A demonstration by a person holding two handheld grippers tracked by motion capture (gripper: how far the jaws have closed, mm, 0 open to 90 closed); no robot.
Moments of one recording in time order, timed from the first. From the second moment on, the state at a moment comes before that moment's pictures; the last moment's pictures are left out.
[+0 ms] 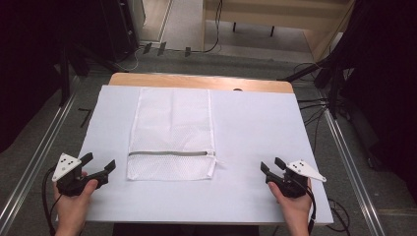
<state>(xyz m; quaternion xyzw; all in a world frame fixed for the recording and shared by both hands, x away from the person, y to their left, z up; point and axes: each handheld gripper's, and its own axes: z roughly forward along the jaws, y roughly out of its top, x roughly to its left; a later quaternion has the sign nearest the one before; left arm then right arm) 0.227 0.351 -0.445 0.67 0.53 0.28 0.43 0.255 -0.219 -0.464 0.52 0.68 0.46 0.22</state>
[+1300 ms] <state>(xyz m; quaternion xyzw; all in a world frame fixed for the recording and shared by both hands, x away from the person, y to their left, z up) 0.226 0.340 -0.451 0.69 0.52 0.25 0.43 0.312 -0.065 -0.480 0.46 0.78 0.38 0.18</state>
